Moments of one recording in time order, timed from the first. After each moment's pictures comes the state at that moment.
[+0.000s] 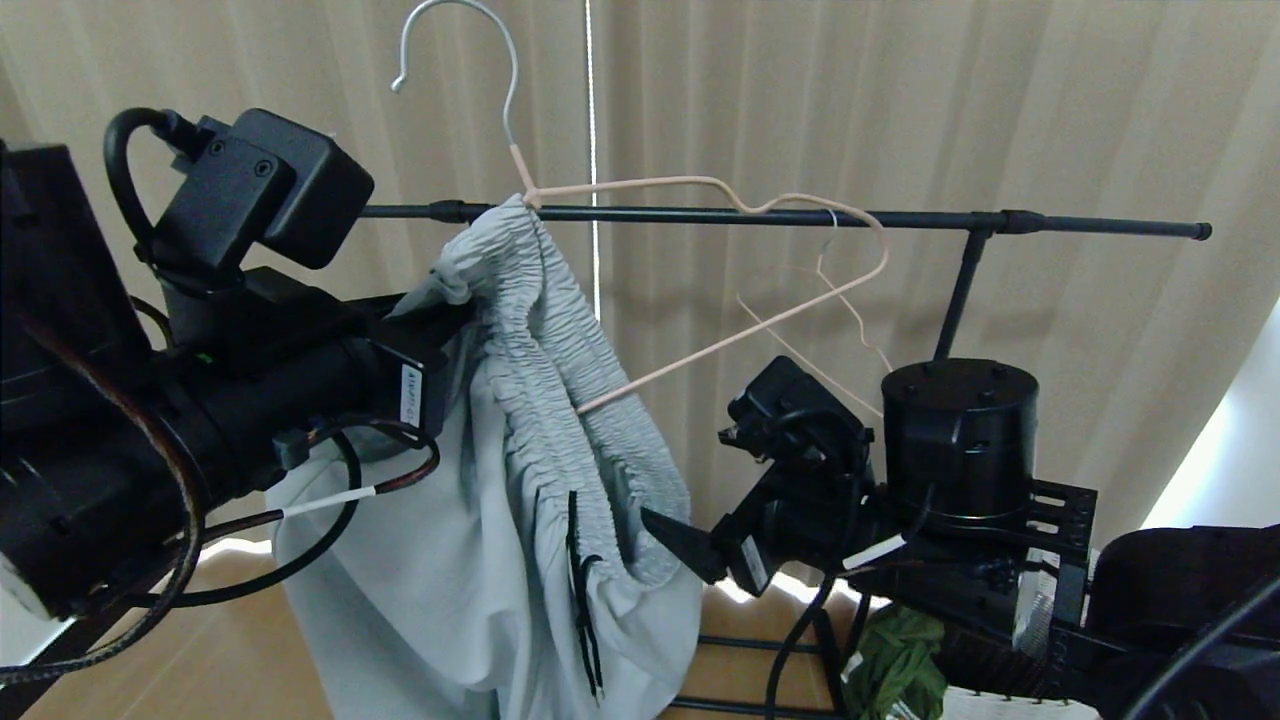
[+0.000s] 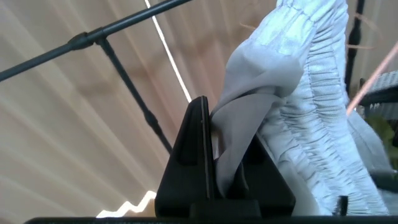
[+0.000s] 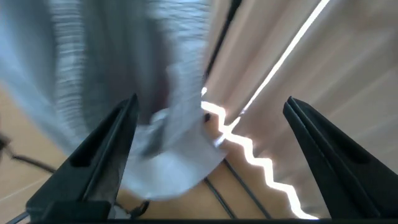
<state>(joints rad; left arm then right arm) -0.64 1.38 -0.82 -0.49 0.30 0.29 0.78 1.78 -0.79 -0.66 -0.04 -0.12</state>
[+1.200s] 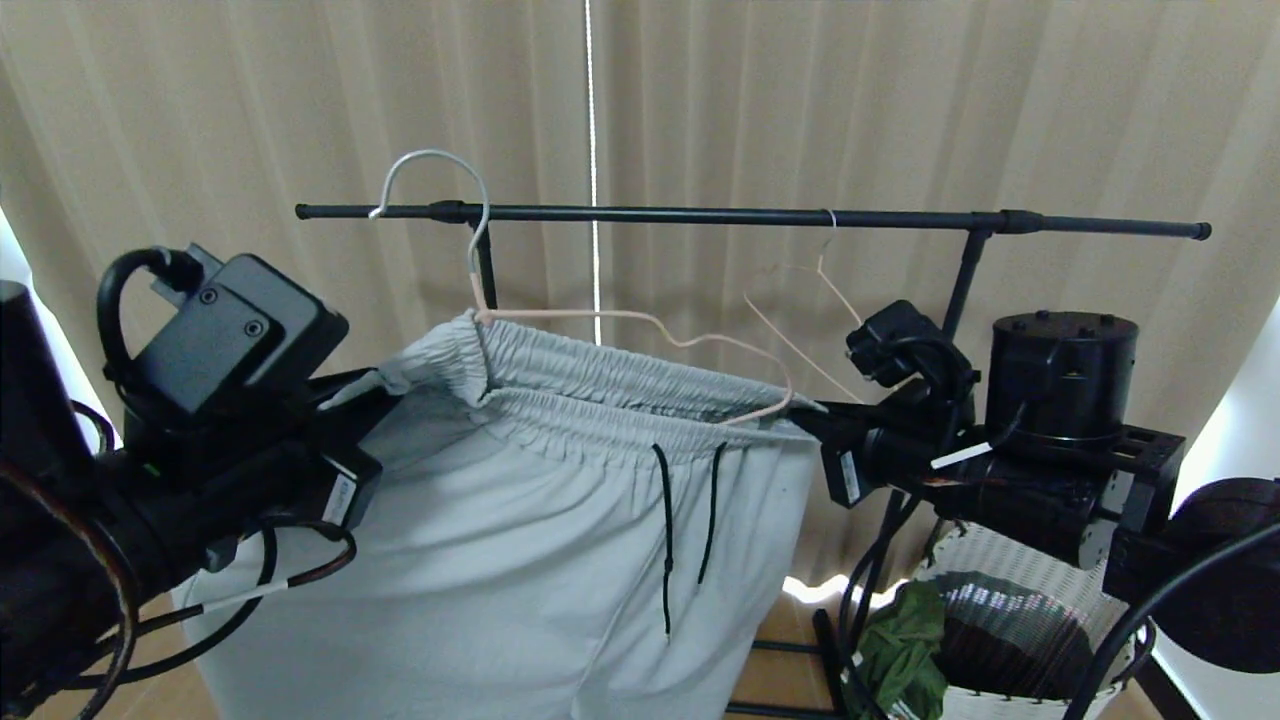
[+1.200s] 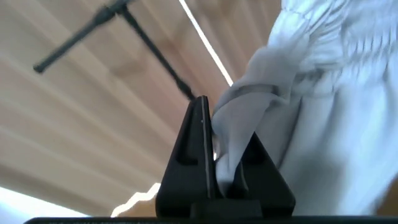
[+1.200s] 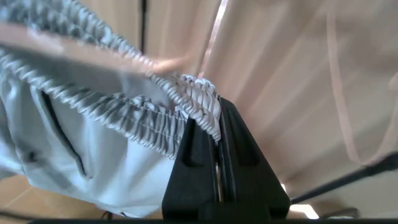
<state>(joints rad) -0.54 1.29 -0.62 -0.50 0.31 0.51 0.51 1.73 -0.76 -0.67 -0.05 -0.13</state>
